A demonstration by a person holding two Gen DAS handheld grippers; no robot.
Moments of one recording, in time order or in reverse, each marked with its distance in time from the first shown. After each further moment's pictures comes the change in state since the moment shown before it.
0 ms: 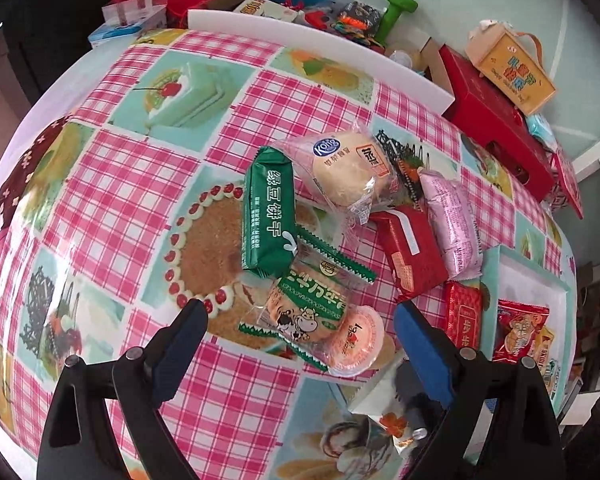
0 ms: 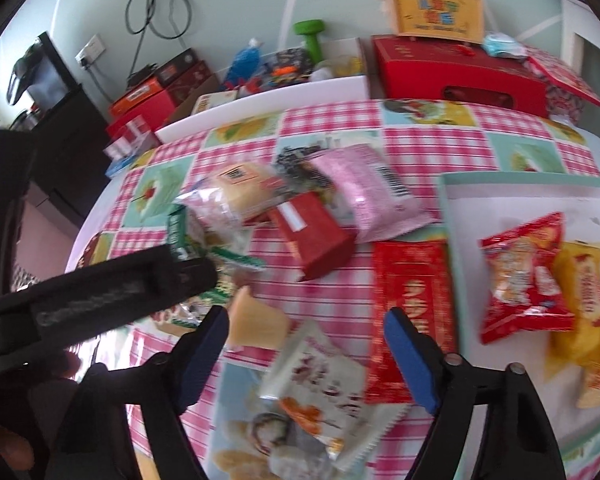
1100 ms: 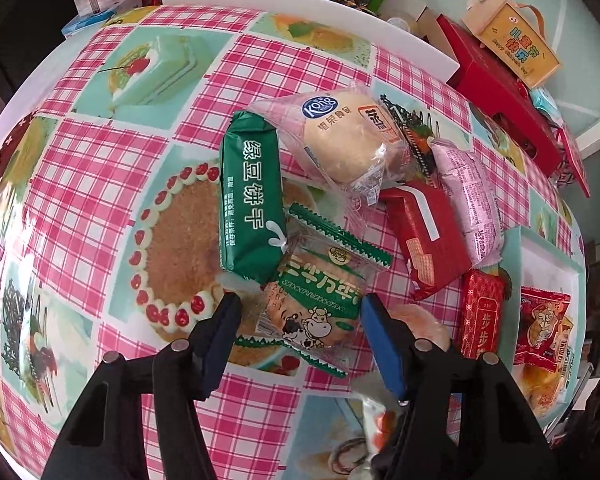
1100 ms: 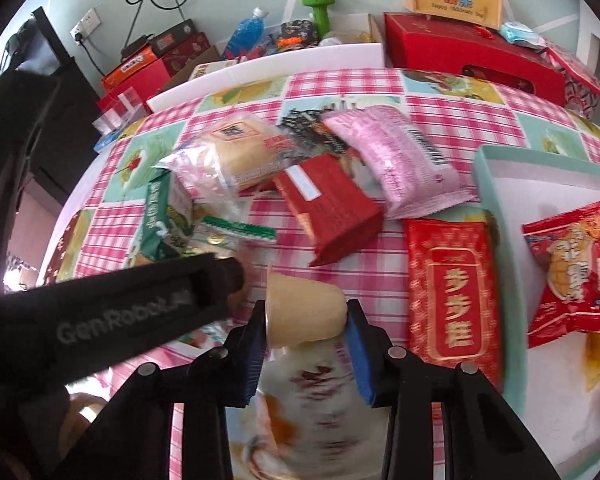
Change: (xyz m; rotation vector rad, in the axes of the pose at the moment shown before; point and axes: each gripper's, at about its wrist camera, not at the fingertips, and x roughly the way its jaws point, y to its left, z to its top) left arm 0.052 -0.012 0.008 0.047 0.065 -0.005; right arm 0.038 -0.002 -0.006 0.000 0.063 -0.043
